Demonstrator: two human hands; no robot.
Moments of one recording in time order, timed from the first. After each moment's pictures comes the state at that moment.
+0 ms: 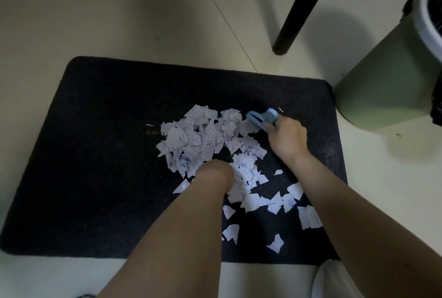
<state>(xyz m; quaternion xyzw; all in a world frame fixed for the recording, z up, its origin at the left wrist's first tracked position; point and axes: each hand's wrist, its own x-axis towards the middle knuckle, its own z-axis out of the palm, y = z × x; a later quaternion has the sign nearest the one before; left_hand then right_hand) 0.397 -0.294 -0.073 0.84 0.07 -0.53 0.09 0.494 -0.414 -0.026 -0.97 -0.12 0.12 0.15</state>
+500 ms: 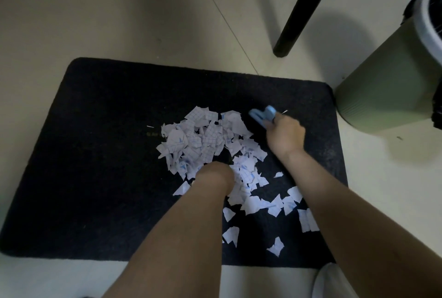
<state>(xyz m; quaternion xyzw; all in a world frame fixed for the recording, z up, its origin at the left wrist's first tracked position) 0.396 -0.294 -0.072 0.85 0.08 -0.52 0.09 0.499 -0.402 -0.023 -0.98 -0.08 0.14 0.15</state>
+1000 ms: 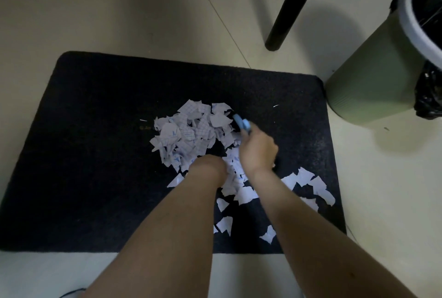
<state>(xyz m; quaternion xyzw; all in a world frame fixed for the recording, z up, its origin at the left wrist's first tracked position) 0.392 -0.297 -0.061 0.85 0.09 -0.50 0.09 0.434 -0.385 -0.039 -0.96 -0.02 0.12 0.25</state>
